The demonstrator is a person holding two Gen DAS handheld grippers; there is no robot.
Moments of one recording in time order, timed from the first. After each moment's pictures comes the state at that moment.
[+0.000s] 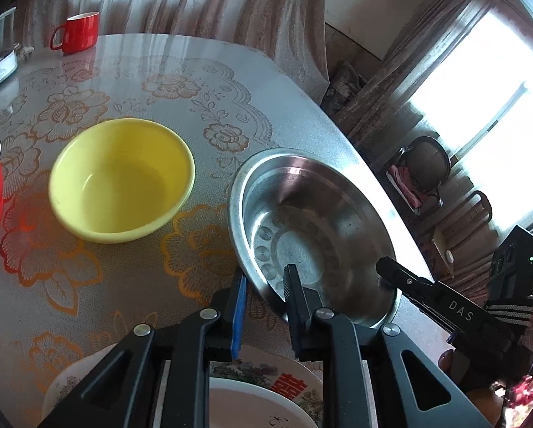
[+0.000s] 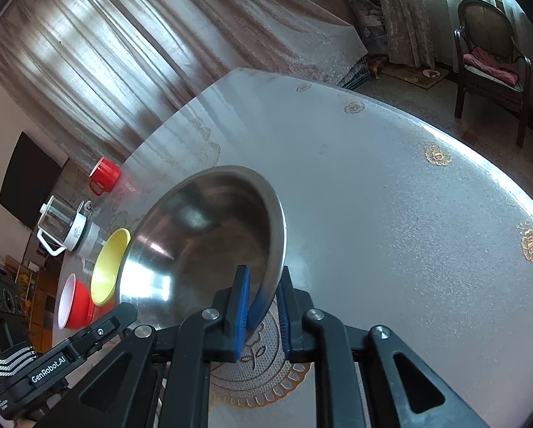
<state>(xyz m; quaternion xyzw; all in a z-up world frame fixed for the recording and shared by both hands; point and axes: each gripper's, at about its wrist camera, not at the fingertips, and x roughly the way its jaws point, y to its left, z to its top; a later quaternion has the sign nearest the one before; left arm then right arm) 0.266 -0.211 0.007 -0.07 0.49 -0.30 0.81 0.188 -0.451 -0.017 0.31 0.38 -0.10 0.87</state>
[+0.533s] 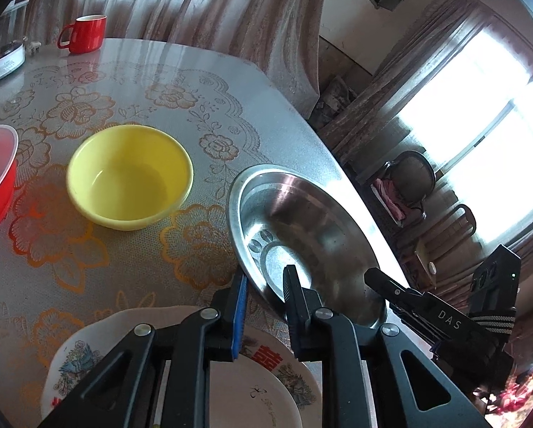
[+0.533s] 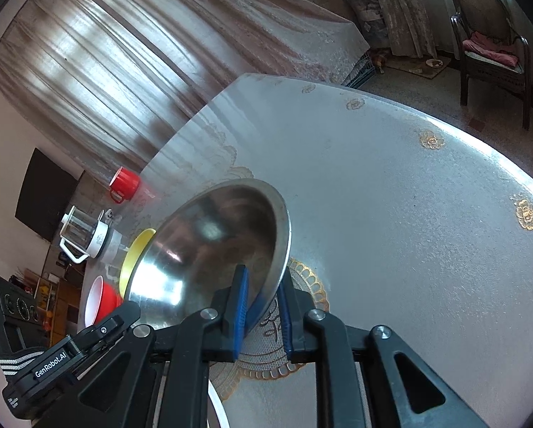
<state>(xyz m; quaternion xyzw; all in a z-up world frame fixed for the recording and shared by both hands) 0.249 -0.193 0.026 -0.11 0.47 -0.32 0.81 0.166 -0.449 -0.006 0.34 0.36 -0.07 0.86</state>
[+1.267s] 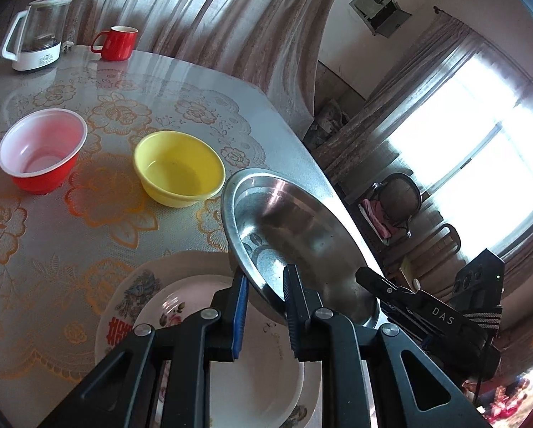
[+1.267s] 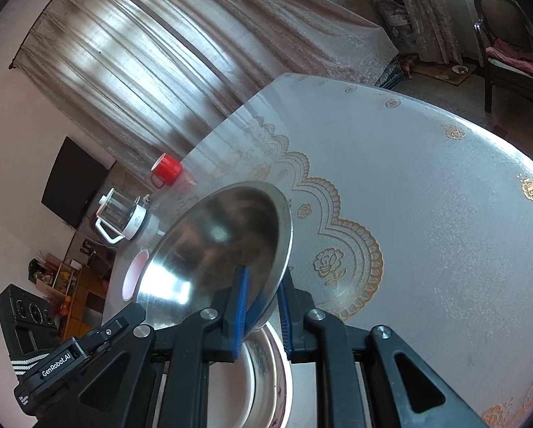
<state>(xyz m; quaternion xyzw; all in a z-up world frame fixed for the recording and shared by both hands) 0.200 -0.119 0.047 -0.15 0.44 -0.32 0.82 0.131 -0.400 0.018 0.34 0.34 -0.01 0.88</state>
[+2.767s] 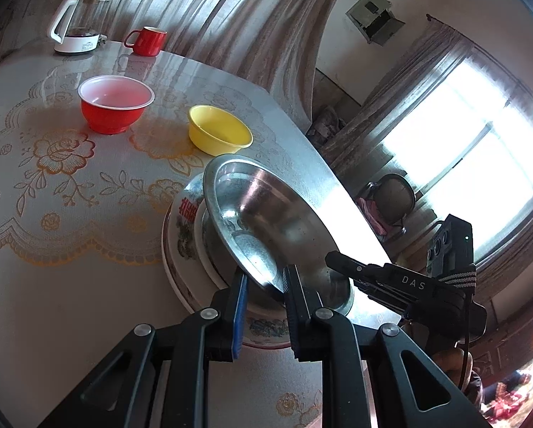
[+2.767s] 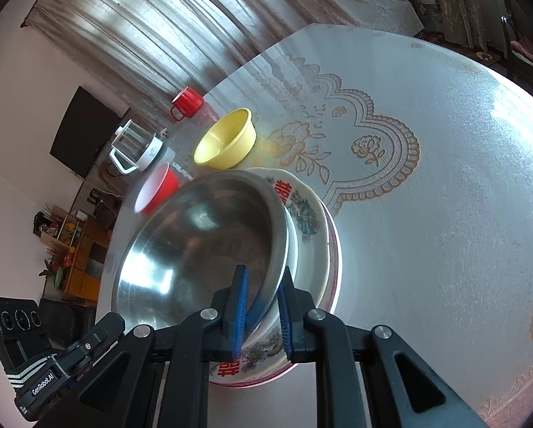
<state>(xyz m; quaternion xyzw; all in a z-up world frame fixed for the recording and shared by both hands) 0.108 -0.038 0.028 -0.16 0.43 -0.32 0.83 0.091 -0.330 -0.011 0.31 0.41 0.04 0.86</state>
